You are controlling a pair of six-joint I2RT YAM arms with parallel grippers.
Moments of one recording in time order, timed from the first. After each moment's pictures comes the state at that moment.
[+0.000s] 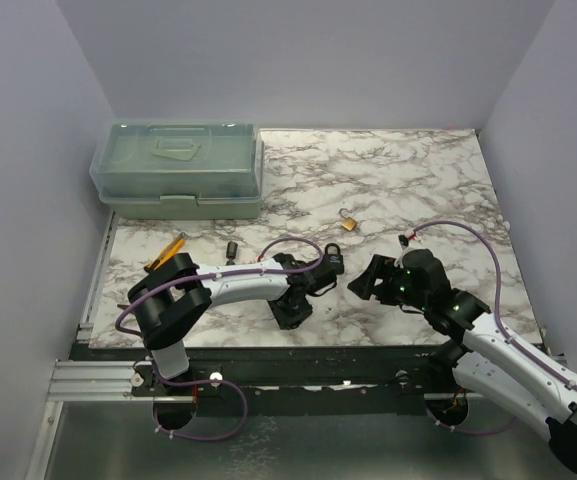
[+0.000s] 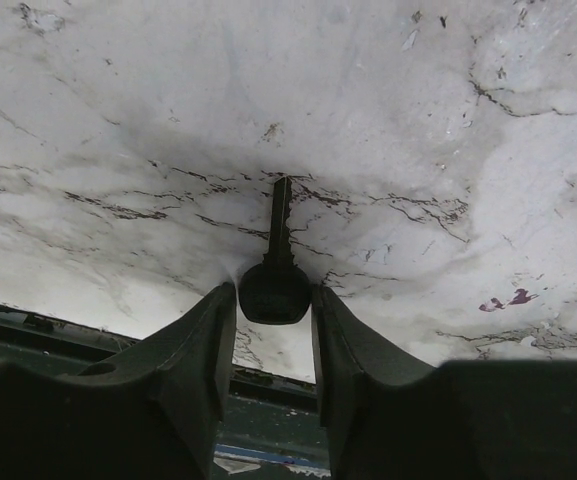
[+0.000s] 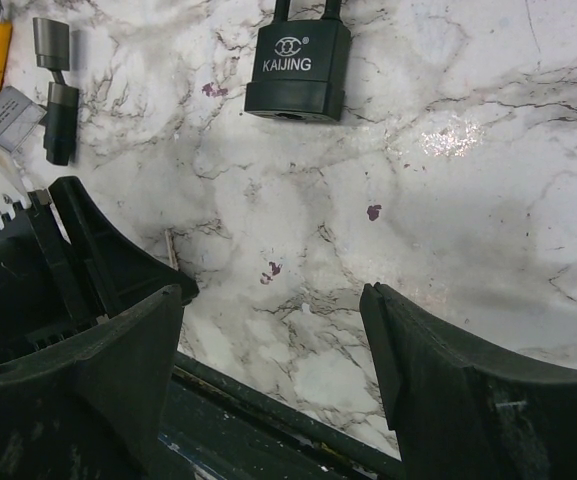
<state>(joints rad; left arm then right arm) -1.08 1.73 1.07 -0.85 -0.15 -1.54 0.61 0.73 0.43 -0.32 -0.03 0.74</state>
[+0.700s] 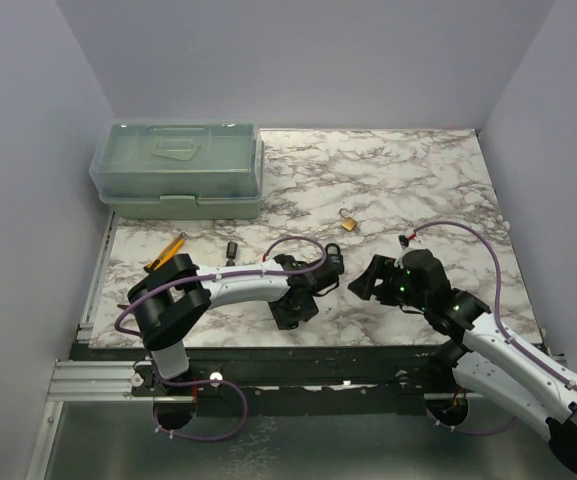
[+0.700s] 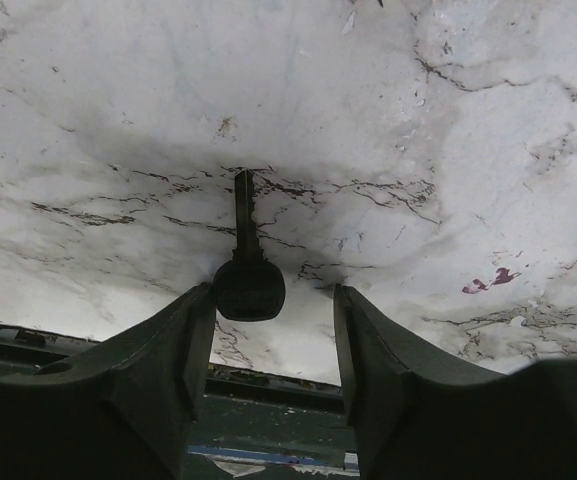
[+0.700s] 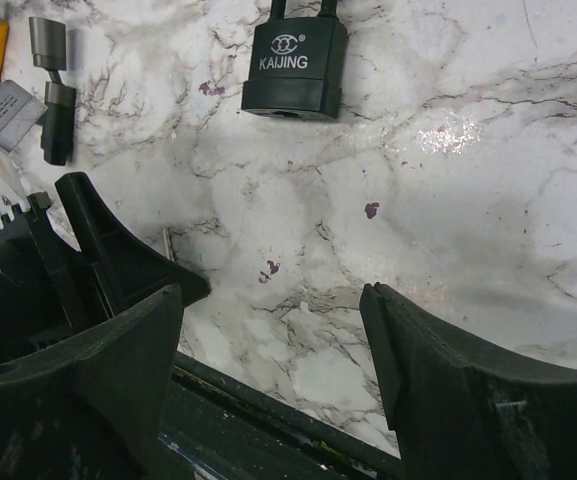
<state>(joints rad) -1.08 1.73 1.07 -0.82 -0.15 -1.49 0.61 0.74 0.43 -0.32 -0.03 0.74</state>
